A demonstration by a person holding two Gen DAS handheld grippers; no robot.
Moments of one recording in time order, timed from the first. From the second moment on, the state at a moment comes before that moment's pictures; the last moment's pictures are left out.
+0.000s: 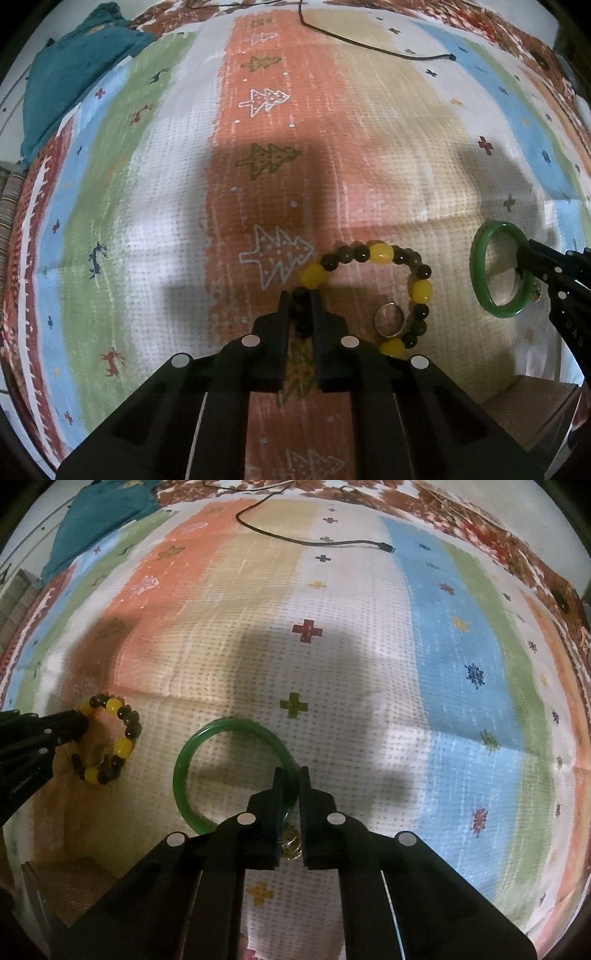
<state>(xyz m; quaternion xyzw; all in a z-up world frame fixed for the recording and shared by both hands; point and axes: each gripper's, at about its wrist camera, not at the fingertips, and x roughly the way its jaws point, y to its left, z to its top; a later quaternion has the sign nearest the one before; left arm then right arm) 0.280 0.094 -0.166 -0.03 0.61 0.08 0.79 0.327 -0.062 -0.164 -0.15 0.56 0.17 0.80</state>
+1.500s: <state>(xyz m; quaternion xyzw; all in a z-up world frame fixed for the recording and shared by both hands) 0.226 0.052 -0.038 -0.08 0.49 0.01 0.87 0.281 -0.087 -0.081 -0.09 0.49 0.19 0.84</state>
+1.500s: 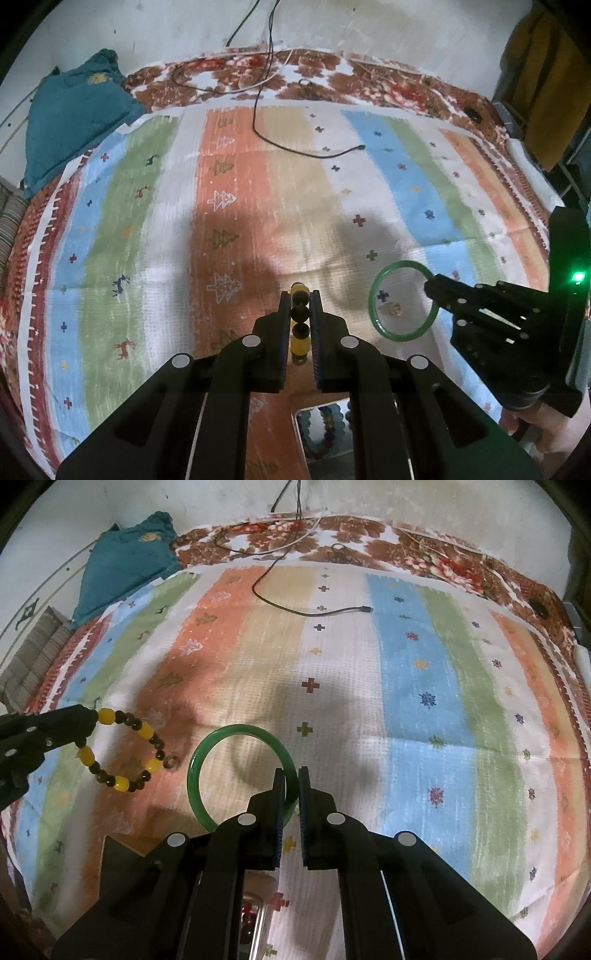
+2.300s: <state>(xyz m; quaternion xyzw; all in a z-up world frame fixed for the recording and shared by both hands) 0.173 0.039 0.002 -0.10 0.45 -0.02 0.89 0.231 -0.093 -0.053 -0.10 0.46 0.22 0.85</state>
